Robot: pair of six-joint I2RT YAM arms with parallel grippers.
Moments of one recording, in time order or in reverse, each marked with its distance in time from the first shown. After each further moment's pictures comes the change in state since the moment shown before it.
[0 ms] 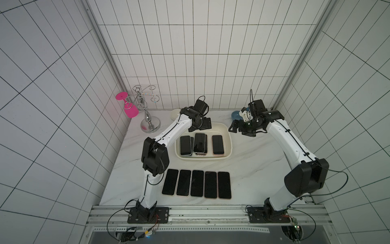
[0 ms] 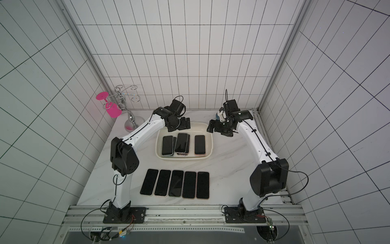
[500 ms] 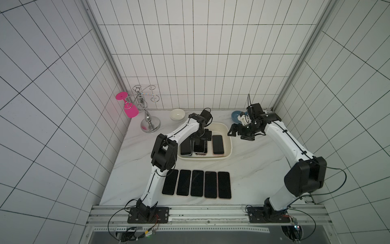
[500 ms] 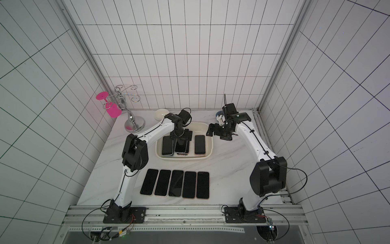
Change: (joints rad) left arm -0.034 0.105 -0.050 -0.078 -0.023 0.103; right arm 0.000 0.003 -0.066 0.012 -0.039 0.000
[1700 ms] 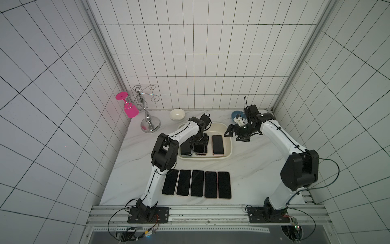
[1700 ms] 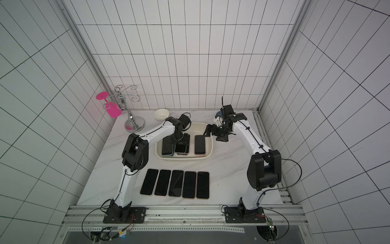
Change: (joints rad) left arm 0.001 -0.016 -0.101 0.031 0.024 0.017; right arm -0.013 0.105 0.011 0.062 -0.153 0.011
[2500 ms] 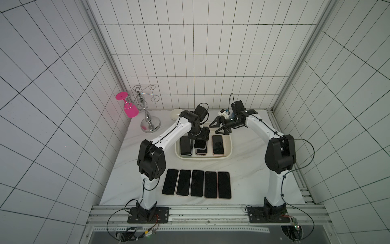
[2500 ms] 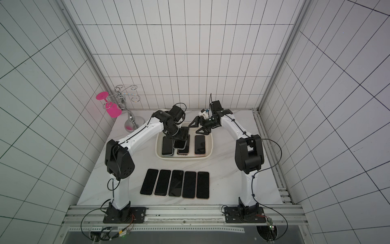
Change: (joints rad) left arm 0.000 -0.251 -0.021 -0.073 0.130 0.079; right arm 0.083 0.297 0.210 0.196 -0.384 0.177
